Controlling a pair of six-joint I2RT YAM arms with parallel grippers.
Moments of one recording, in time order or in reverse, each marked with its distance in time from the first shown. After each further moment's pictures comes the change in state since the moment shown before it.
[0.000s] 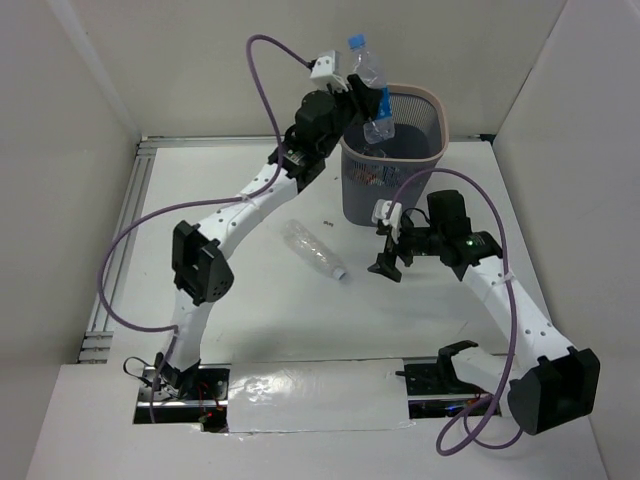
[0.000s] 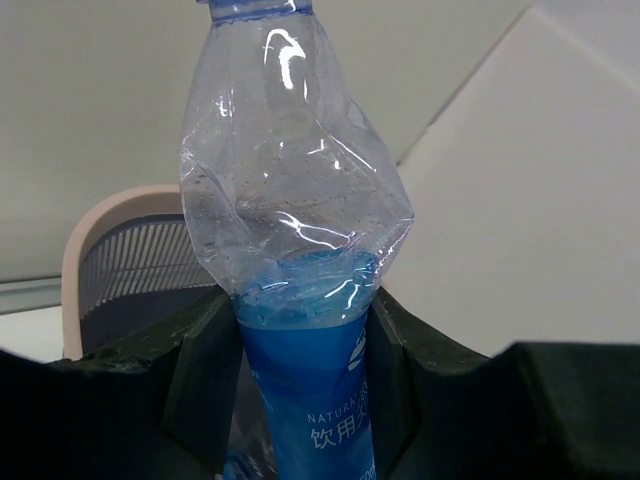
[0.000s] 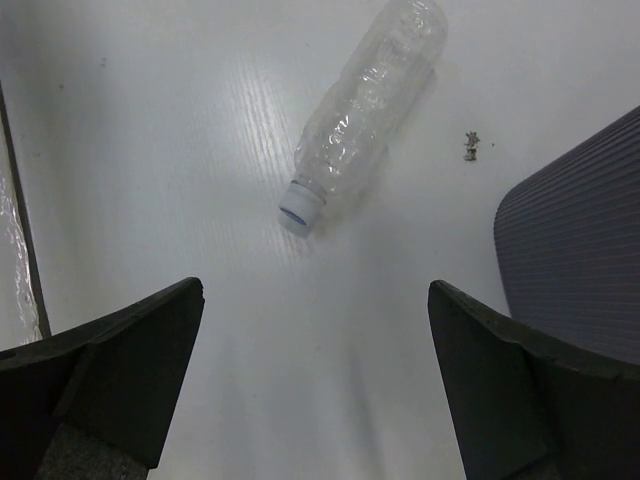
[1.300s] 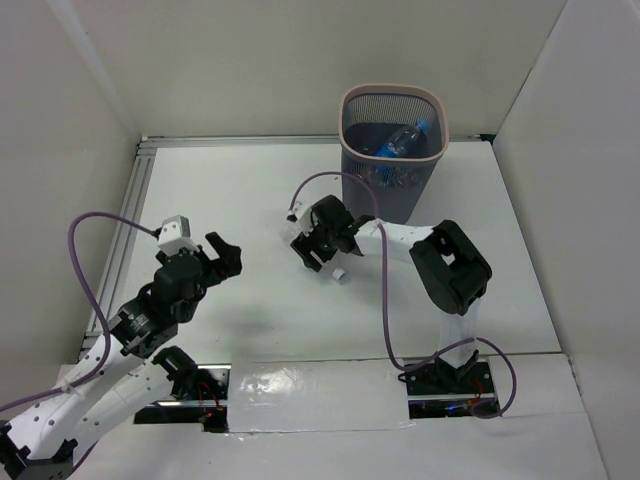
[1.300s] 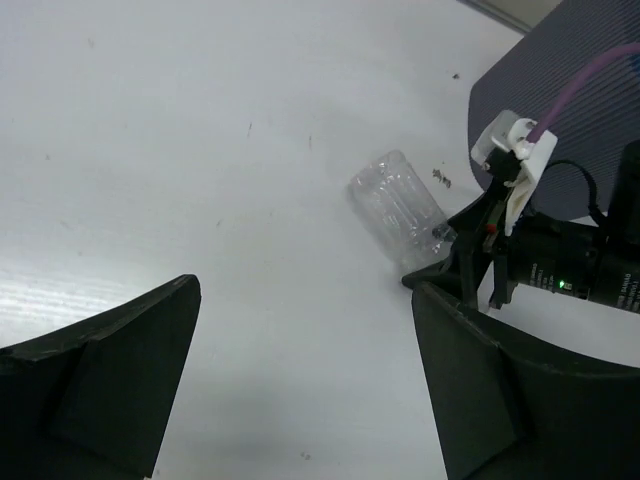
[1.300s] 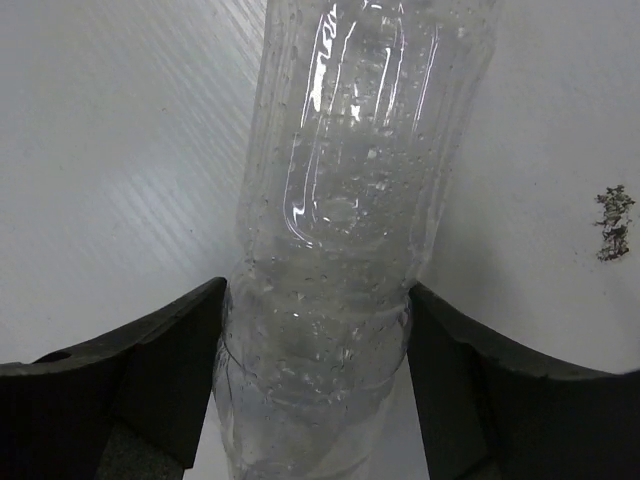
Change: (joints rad) left arm 0.026 -1.494 -1.494 -0.574 -0.366 -0.166; right arm 0.432 0.822 0.254 0.439 0.595 0.533
